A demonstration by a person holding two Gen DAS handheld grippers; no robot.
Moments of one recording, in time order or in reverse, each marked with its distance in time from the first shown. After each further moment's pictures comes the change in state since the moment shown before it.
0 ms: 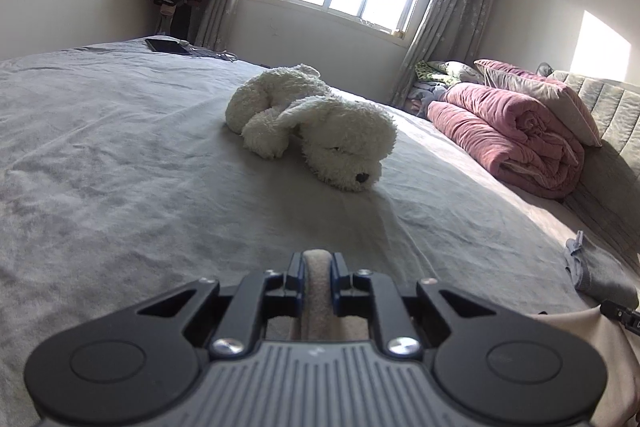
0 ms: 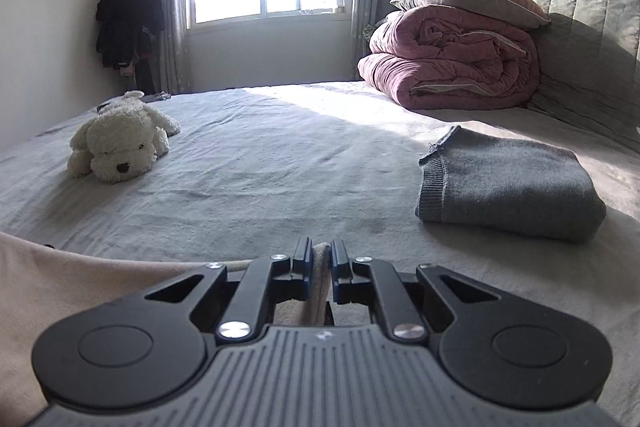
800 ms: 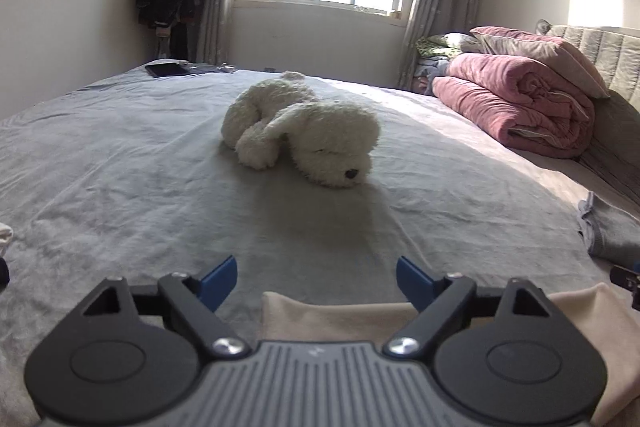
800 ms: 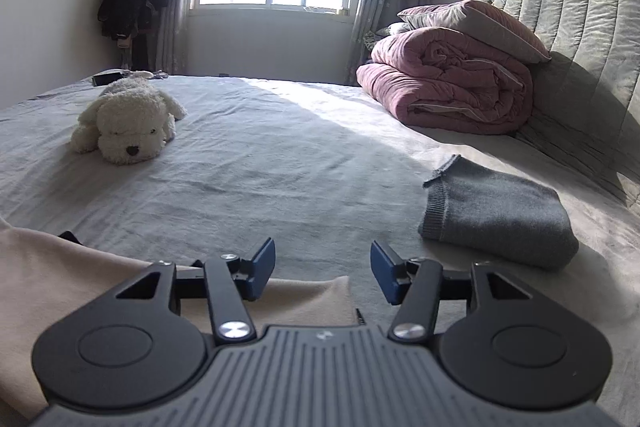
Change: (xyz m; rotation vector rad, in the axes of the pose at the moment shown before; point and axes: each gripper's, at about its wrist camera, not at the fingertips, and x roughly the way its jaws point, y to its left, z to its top) left arm -0.031 -0.056 0.010 0.149 0.021 0.030; right arm -0.031 0.049 0.015 -0.089 0.009 -0.046
